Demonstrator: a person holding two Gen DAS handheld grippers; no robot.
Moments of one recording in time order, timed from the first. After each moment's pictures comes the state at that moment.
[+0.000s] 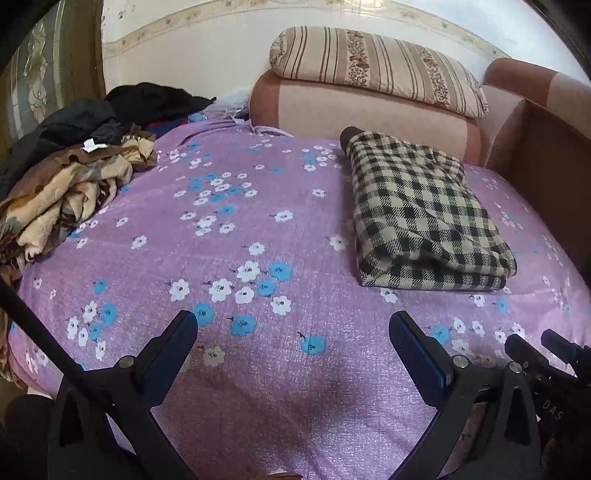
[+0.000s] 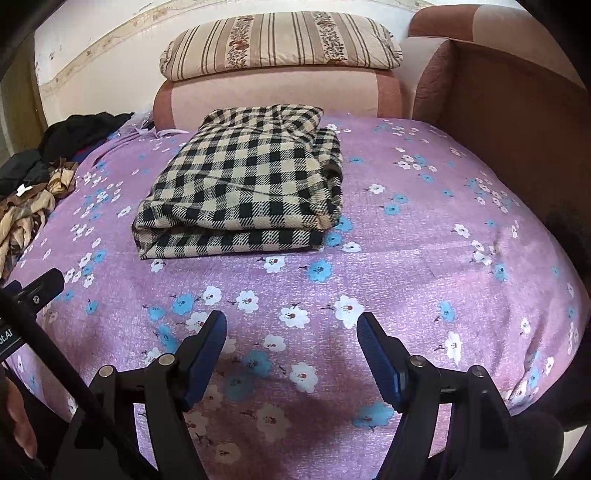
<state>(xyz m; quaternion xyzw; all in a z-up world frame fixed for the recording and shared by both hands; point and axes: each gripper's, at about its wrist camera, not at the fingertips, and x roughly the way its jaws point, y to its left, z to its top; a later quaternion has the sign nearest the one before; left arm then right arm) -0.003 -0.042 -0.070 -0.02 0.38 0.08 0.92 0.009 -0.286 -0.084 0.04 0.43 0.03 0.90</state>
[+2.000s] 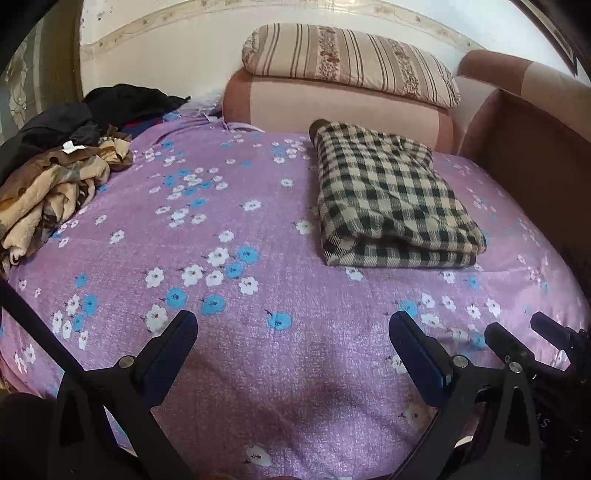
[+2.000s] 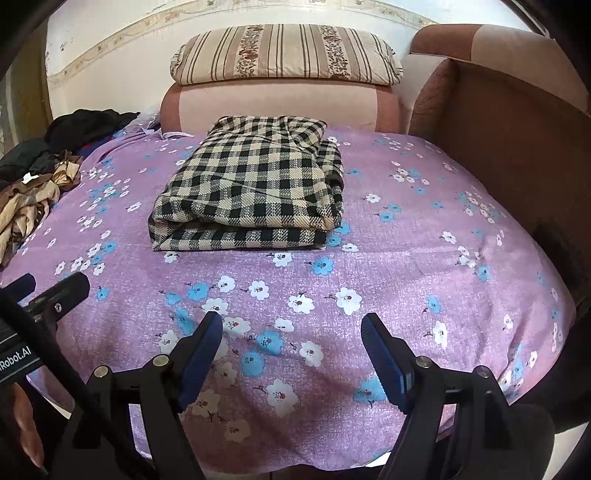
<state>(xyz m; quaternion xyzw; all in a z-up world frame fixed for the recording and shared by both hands) -0.019 -0.058 -0.074 -0.02 0.39 0.02 0.92 -0.017 -0.275 -0.074 0.02 0.41 0.02 0.91</state>
